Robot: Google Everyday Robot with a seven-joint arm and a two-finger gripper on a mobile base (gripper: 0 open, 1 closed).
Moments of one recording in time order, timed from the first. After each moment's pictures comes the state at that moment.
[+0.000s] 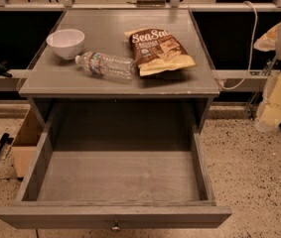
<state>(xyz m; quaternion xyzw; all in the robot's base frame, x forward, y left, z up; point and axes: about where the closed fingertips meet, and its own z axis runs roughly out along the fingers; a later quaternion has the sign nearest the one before) 0.438 -0.216 0.979 -0.60 0.78 -0.04 0.16</state>
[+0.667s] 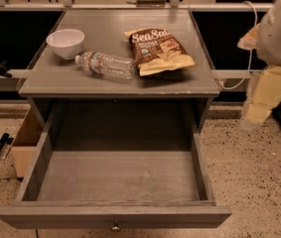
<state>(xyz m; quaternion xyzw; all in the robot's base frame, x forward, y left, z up) 0.448 -0.189 0.976 -0.63 0.76 -0.04 0.16</state>
